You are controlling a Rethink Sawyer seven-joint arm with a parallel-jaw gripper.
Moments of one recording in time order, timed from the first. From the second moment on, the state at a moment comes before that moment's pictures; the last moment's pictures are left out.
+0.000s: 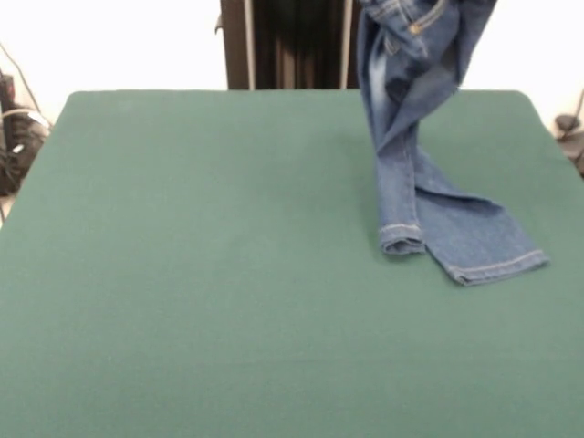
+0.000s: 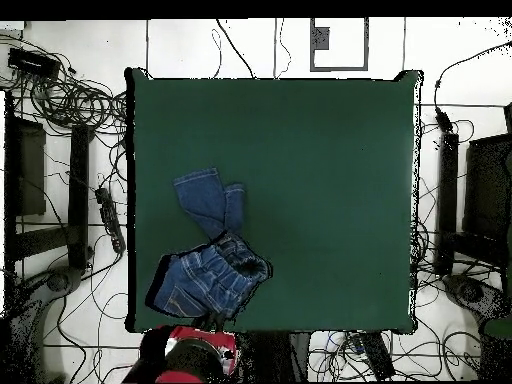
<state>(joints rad) 0.53 -1.27 -0.65 1.99 0.11 0.71 1.71</state>
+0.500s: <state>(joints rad) 0.54 -1.34 -0.68 1.84 0.02 1.02 1.71</state>
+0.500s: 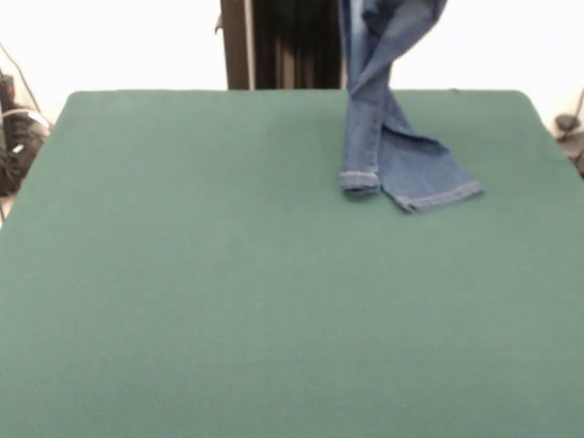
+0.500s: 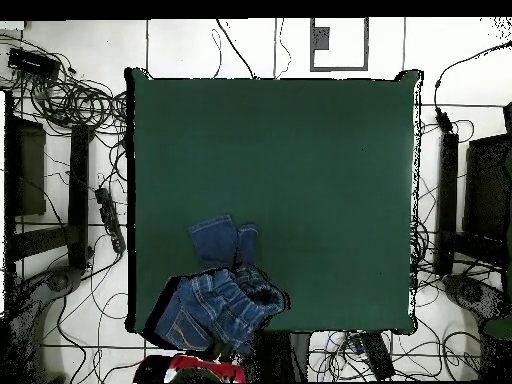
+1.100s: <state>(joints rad) 0.47 -1.41 -0.69 1.68 -0.03 1.27 1.71</state>
